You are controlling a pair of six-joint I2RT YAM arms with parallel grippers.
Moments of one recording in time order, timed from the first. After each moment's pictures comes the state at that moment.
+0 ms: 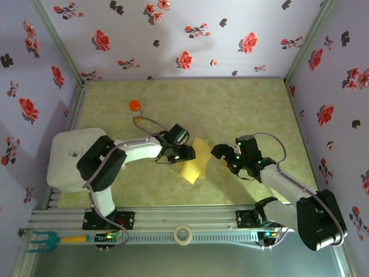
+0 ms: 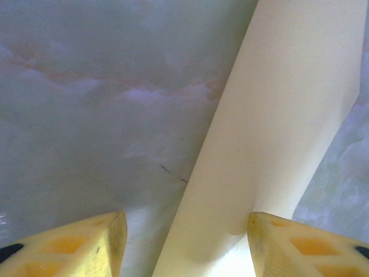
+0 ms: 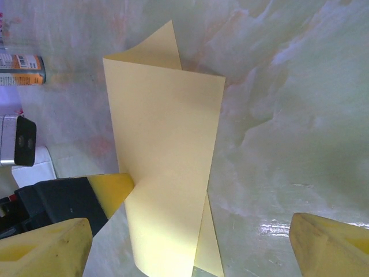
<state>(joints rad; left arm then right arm) -0.84 1.82 1.06 -0.33 0.18 -0.90 0.39 1.09 0.43 -0.16 -0.41 1.00</state>
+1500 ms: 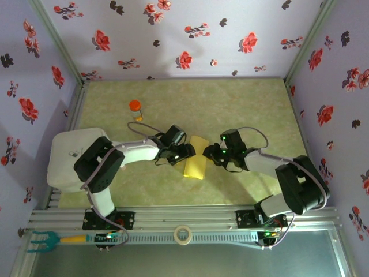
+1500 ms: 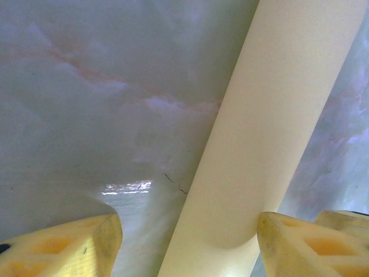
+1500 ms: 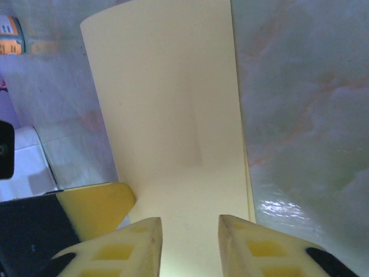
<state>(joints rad) -0.82 1.79 0.99 -0.22 0.18 -1.08 0.49 1.44 0.56 0.02 -0.45 1.03</state>
